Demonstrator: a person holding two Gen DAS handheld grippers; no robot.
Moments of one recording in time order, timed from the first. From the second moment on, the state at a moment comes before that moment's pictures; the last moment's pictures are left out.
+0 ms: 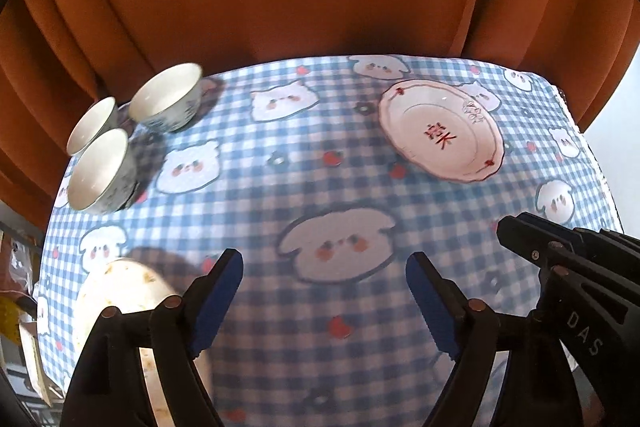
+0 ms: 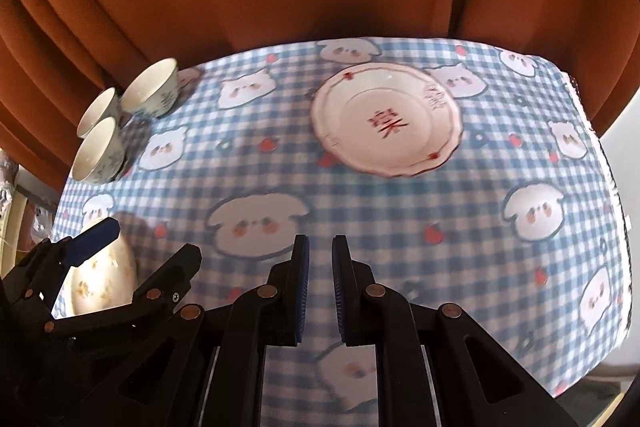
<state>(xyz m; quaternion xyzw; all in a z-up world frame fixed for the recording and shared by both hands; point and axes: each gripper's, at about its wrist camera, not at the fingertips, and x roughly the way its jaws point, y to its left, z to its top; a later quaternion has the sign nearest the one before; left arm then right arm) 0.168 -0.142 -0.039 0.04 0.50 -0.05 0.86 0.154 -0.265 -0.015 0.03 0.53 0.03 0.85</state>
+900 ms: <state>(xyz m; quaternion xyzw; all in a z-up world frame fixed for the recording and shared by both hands) 0.258 -0.260 -0.056 0.02 0.47 -0.01 0.88 0.258 -0.387 -0.029 0.05 0.50 0.05 0.86</state>
